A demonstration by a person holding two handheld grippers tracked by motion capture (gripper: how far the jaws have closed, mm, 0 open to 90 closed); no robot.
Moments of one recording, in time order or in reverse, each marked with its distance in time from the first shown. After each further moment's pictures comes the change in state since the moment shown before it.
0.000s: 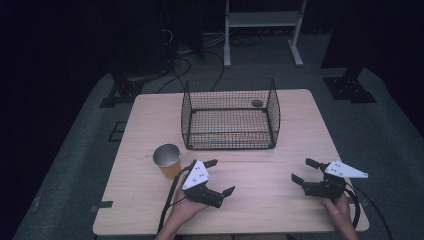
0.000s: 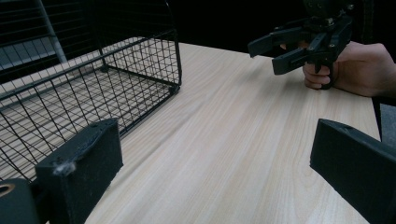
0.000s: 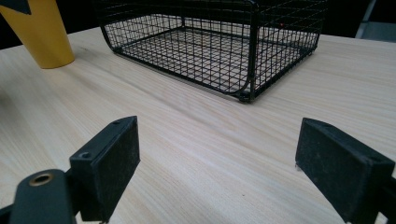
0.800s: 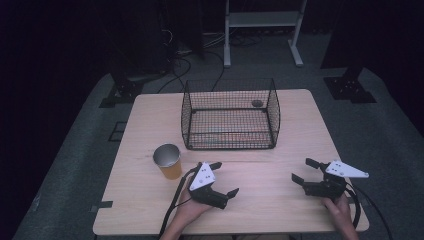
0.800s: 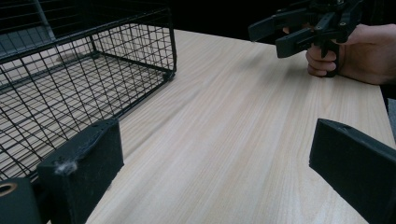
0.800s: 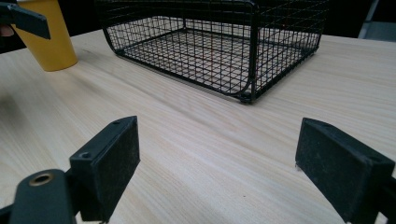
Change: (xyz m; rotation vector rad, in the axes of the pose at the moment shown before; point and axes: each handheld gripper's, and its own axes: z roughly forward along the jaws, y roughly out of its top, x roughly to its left) left arm -0.003 -0.014 0.018 0.031 -0.009 -0.011; right arm -0.001 0.000 0.000 -0.006 0.010 0.007
